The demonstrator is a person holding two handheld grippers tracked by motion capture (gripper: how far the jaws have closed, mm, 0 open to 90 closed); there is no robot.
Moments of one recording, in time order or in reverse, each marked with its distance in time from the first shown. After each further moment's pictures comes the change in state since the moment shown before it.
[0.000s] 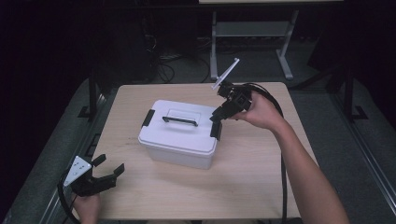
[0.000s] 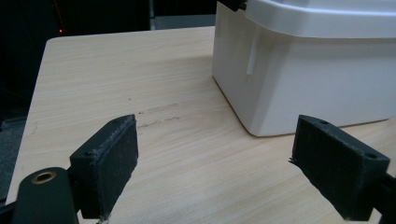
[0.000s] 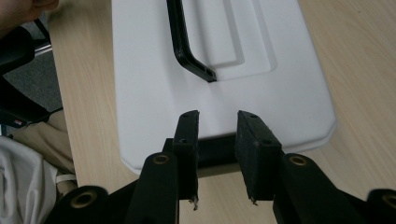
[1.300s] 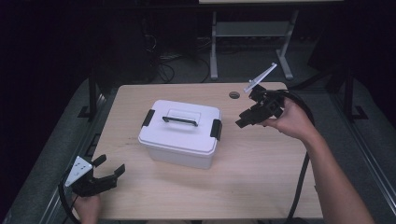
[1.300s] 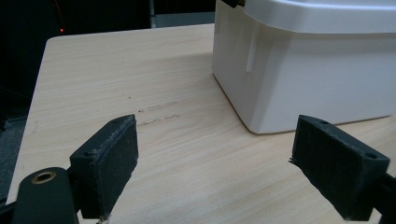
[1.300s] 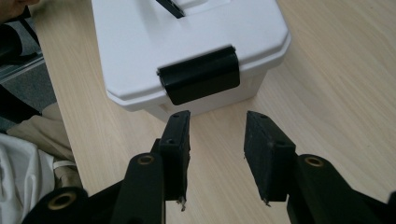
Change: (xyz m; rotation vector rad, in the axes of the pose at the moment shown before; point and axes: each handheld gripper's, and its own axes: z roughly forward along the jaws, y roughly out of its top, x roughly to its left) left arm -0.002 0.000 0.000 0.011 0.005 0.012; right arm -0.008 -0.066 -0.039 -0.039 -0.052 0.112
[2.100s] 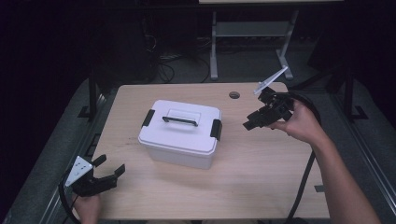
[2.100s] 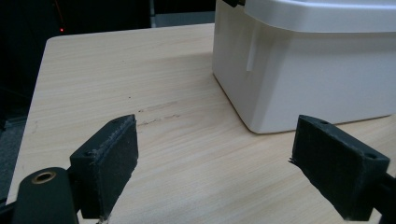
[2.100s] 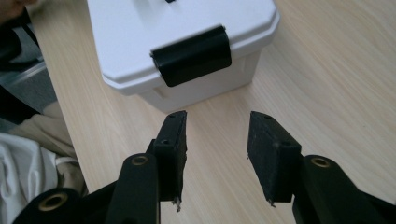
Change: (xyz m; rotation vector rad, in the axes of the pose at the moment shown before) left arm 0.000 0.000 0.001 0.001 0.001 0.001; right arm -0.006 -0.020 -0.009 -0.019 0.002 0.037
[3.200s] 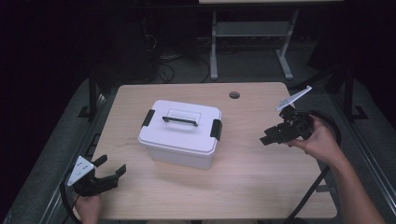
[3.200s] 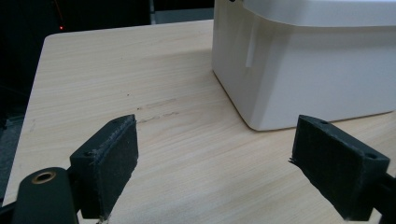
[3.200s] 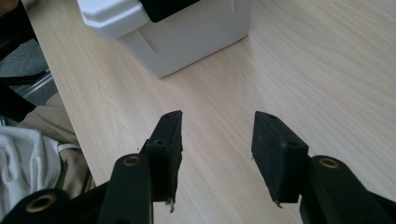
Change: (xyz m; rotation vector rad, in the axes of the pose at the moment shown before) left arm -0.002 -0.001 0.002 0.014 0.002 0.010; right arm -0.011 -0.072 -0.001 -0.029 0.016 0.101
